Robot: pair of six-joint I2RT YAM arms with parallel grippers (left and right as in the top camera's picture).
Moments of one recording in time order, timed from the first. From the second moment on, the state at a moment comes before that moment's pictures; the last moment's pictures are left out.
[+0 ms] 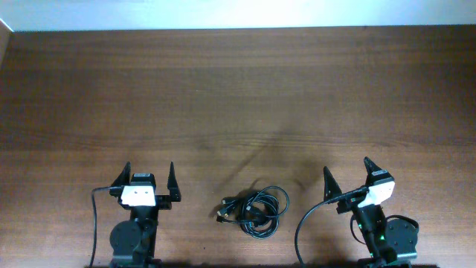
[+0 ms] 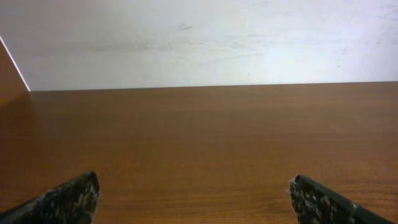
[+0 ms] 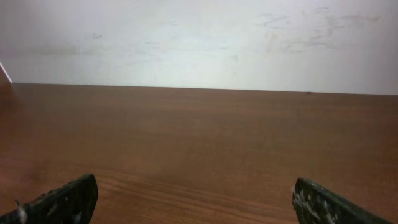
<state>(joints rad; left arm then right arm) -0.03 0.01 0.01 -0.08 -0.05 0.04 0.09 0.01 0.01 -0.06 -0.17 0.08</state>
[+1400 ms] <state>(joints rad) -0.03 0.01 0.01 -0.08 -0.05 0.04 0.09 0.01 0.01 -0.06 -0.17 0.08</state>
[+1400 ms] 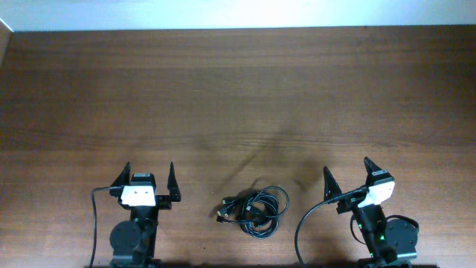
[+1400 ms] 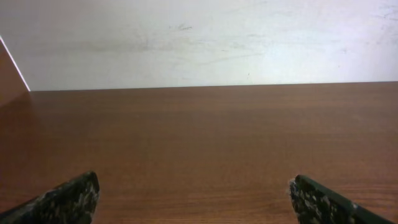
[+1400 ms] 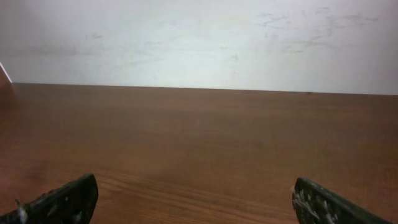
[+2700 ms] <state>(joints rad) -0.03 1.03 0.52 -0.29 0.14 0.03 0.09 0.01 0.01 -0.06 -0.17 0.08</state>
